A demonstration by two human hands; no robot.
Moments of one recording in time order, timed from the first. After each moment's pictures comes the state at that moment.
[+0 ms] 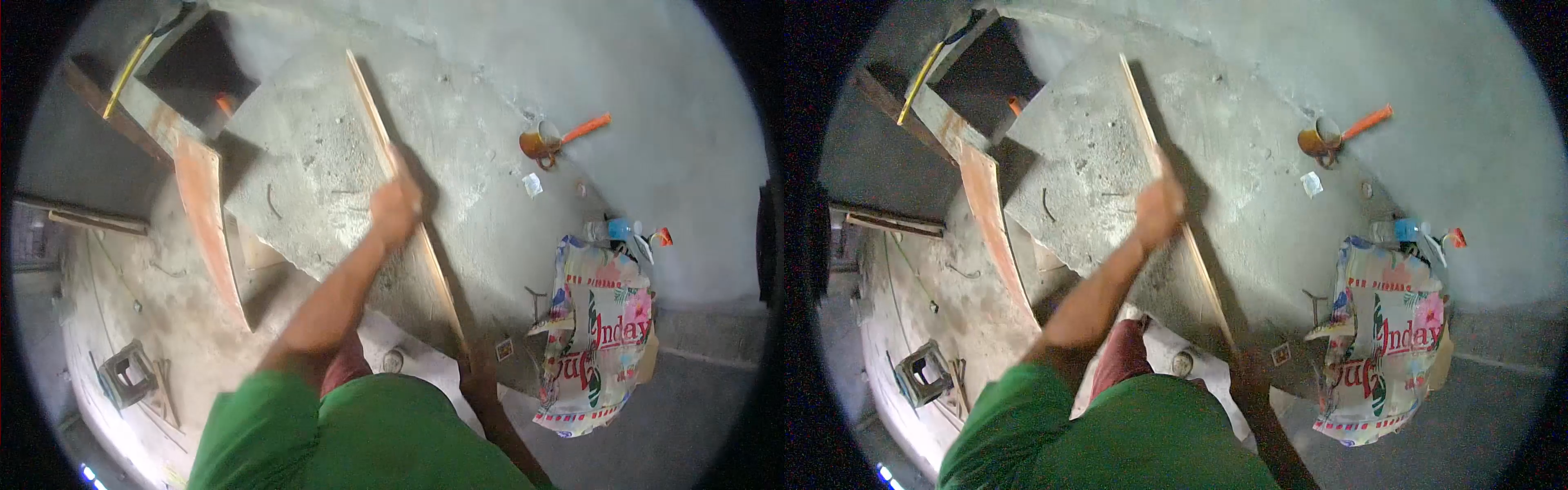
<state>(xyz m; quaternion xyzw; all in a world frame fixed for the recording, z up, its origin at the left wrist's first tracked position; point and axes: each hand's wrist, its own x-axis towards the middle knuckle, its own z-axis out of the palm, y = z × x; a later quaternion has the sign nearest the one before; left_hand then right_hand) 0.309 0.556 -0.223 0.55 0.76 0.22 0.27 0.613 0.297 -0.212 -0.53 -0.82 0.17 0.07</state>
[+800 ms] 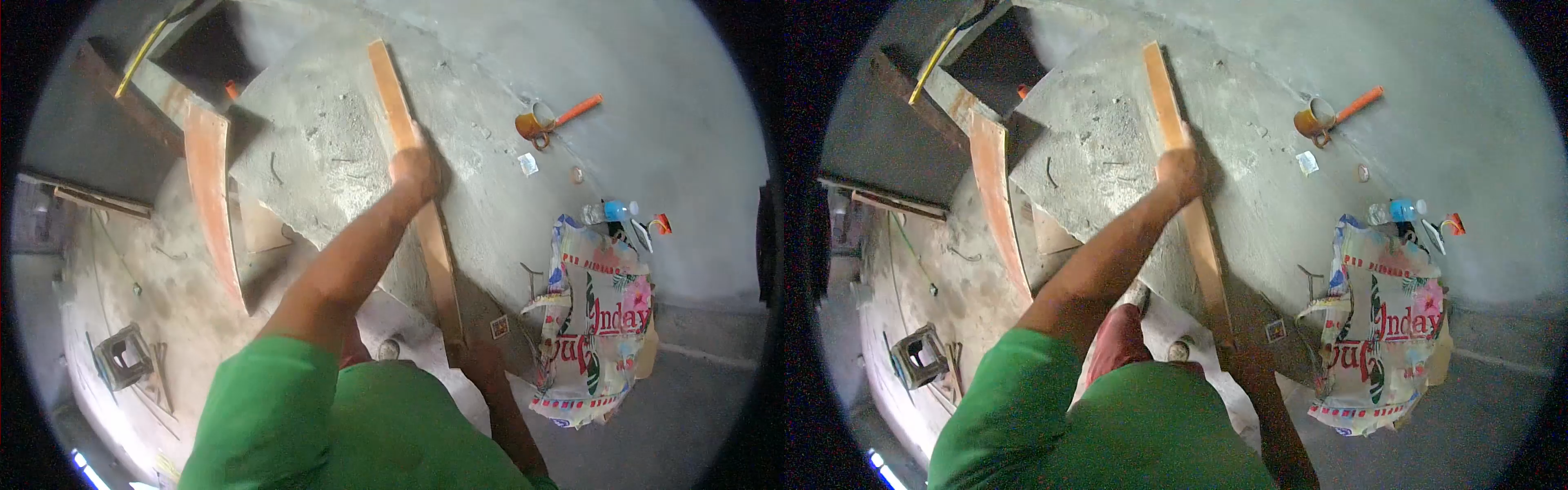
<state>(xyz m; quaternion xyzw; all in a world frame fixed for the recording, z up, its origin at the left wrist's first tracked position) 0.356 0.565 -0.212 0.60 0.78 0.06 0.16 0.622 0.306 -0.176 -0.62 -0.70 0.28 -0.20</state>
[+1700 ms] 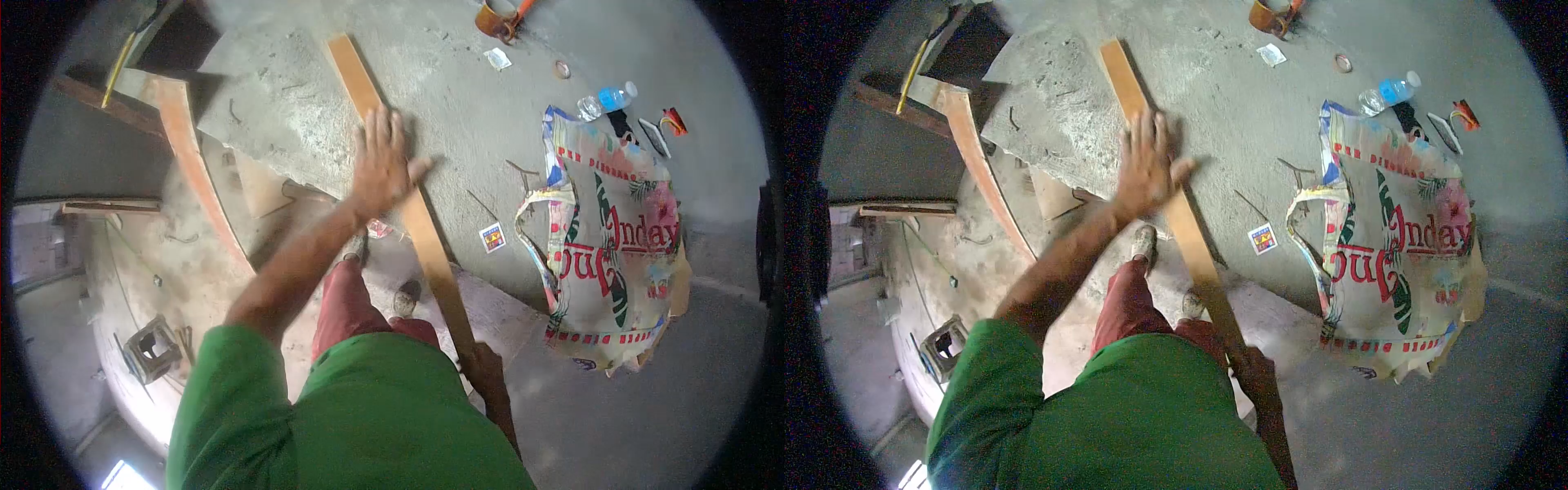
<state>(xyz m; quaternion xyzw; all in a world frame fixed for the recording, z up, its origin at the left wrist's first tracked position) 0.437 0.399 -0.254 0.73 0.64 0.23 0.01 0.773 0.103 -0.232 -0.58 -0.70 0.42 0.00</state>
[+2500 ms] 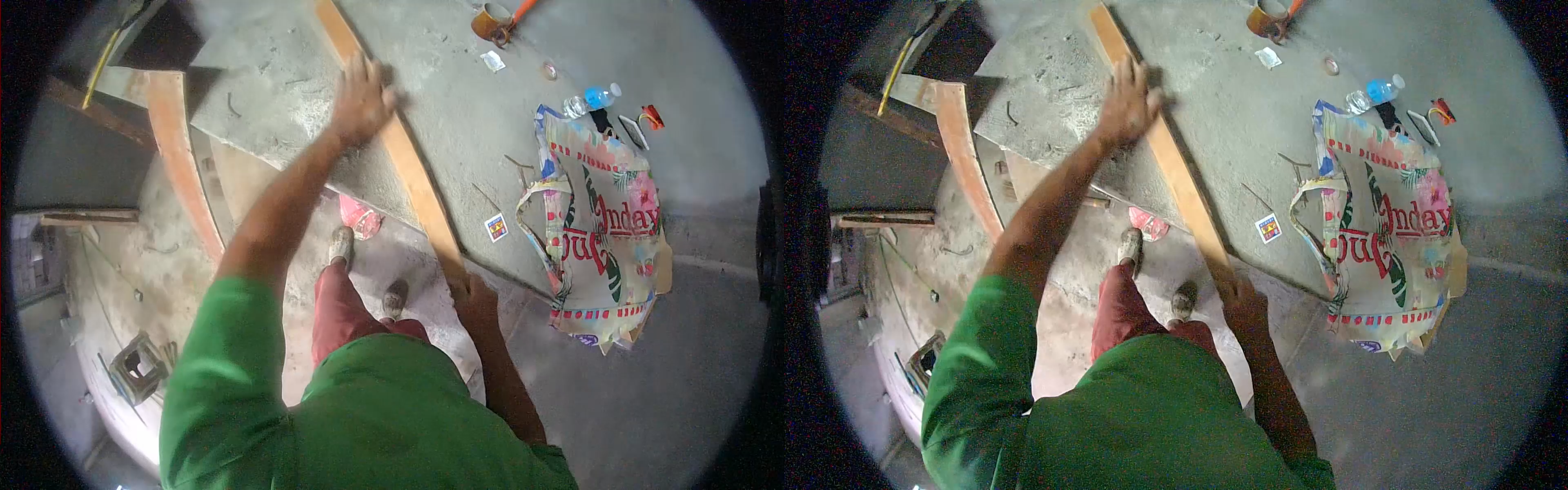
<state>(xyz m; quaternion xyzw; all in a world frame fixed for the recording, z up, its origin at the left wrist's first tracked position) 0.350 0.497 -0.278 0.73 0.62 0.28 -0.02 0.677 0.194 -0.244 -0.64 -0.72 0.26 0.09</state>
